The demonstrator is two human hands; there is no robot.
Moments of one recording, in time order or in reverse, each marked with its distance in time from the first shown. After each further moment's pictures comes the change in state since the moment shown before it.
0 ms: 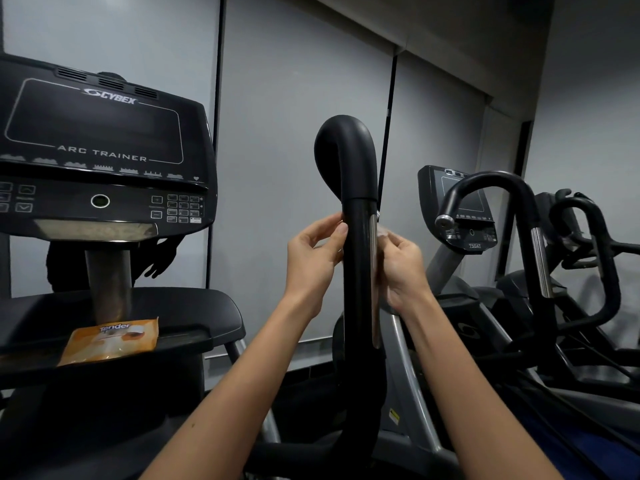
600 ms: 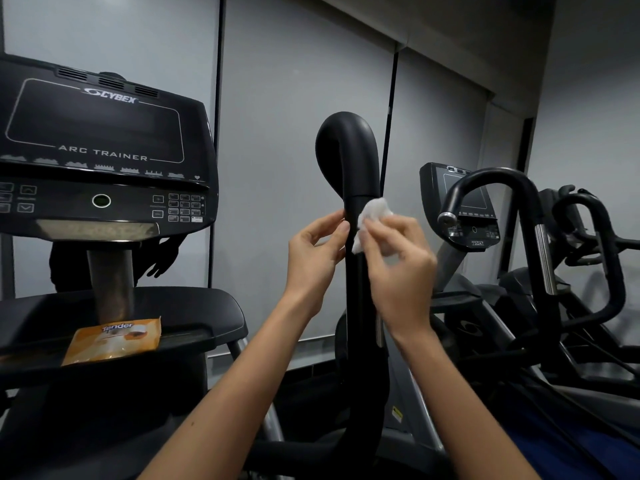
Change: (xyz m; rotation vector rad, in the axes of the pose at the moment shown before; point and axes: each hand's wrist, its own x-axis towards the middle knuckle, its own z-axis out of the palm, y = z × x) left_hand 0.002 -0.001 -0.003 -0.019 -0.024 -0.028; right_hand -0.040 0.004 0.010 -0.651 0.218 -0.916
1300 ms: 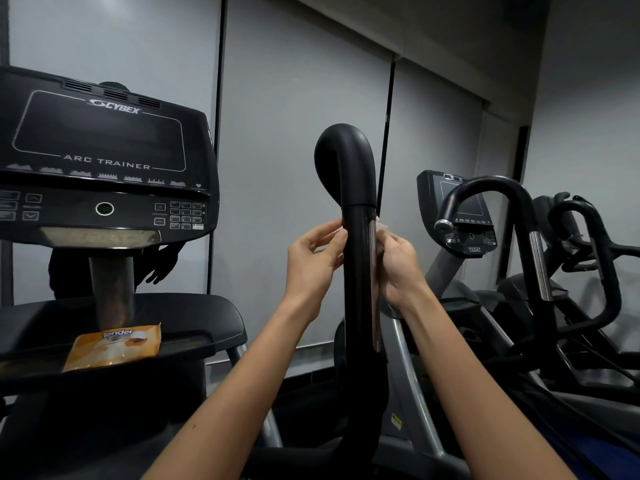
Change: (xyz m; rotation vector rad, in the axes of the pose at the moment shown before) left_hand -0.001 0.002 0.001 0.032 0.021 0.001; right_hand 0.037 0.024 0.010 0.758 -0.242 0.970
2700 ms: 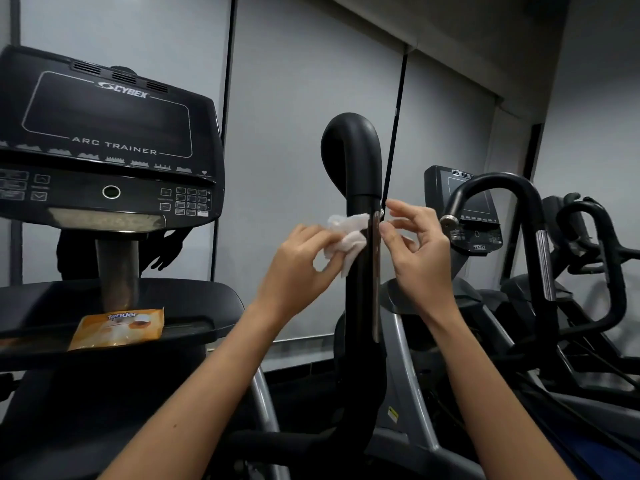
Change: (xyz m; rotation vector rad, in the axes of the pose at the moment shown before) left_hand 0.001 -0.016 -0.042 0.950 -0.061 0.956; right_hand -0.031 -0.010 -0.016 -0.596 -0.029 -0.681
